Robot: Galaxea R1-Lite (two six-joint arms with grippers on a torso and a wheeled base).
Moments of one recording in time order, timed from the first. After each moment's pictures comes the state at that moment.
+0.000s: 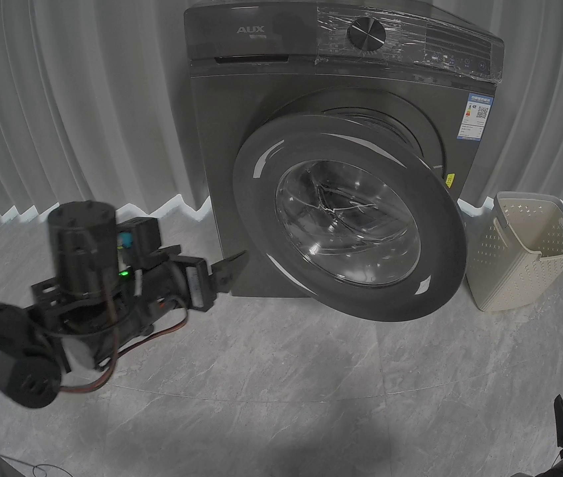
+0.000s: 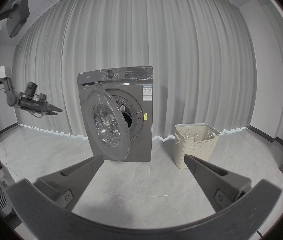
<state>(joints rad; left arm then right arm) -0.60 1.63 -0.67 -0.77 0.19 -0.21 0.00 0.02 -0.02 -0.01 -0.01 0.00</state>
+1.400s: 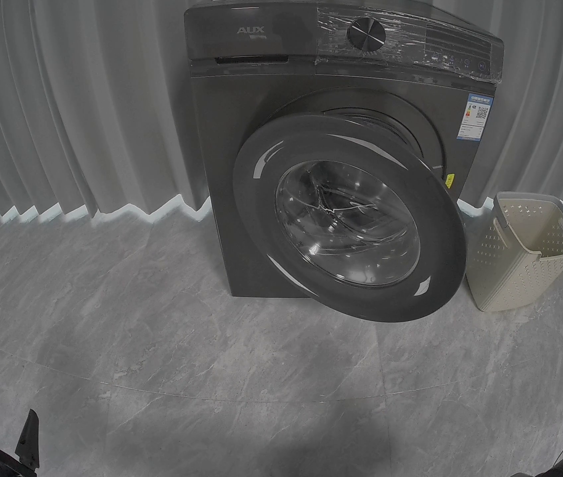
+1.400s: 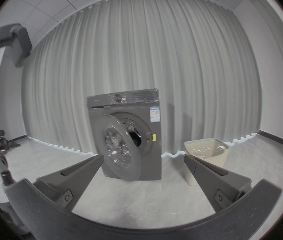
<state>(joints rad) 0.02 0.05 -0.02 -0.03 0.07 -0.05 0.02 0.05 -0.22 -0.01 0.08 0.06</state>
